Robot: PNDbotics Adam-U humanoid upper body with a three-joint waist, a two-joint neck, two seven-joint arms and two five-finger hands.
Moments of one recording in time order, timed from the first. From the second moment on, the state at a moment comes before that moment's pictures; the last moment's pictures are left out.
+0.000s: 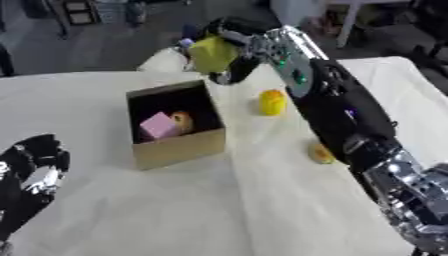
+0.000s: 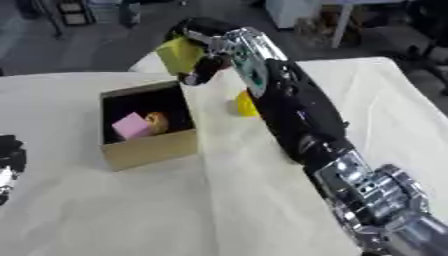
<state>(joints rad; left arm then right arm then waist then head) -0.15 0.22 -0.03 -1.73 -0.14 -0.06 -0.05 -1.13 -0.16 0.17 -0.84 0.95 -0.25 0.45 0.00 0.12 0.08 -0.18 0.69</state>
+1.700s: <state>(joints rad) -0.15 0.22 -0.03 -1.73 -0.14 -0.07 -0.05 -1.09 -0.27 -0.02 -0.50 1.08 0.05 0.20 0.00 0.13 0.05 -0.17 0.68</state>
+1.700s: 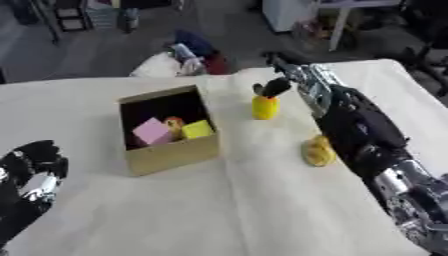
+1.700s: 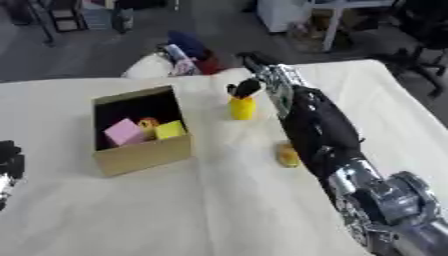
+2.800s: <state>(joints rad) -0.15 0.22 -0.03 -1.73 -0.14 -0.06 -0.05 -1.09 -0.25 0.03 -0.69 0.99 -0.08 0.15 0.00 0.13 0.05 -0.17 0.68</state>
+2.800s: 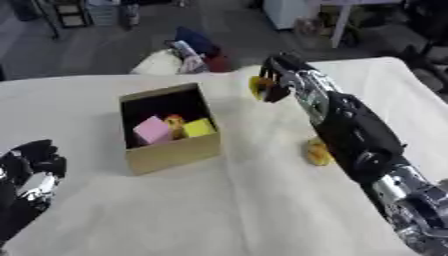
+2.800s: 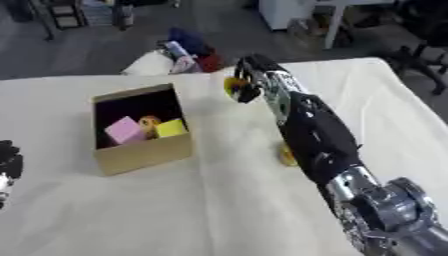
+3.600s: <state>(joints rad) -0.15 0.21 -0.03 -1.73 -0.14 -0.07 -0.06 -1.10 -0.07 0.20 -0.79 1.05 -0.26 0.39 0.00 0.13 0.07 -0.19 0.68</state>
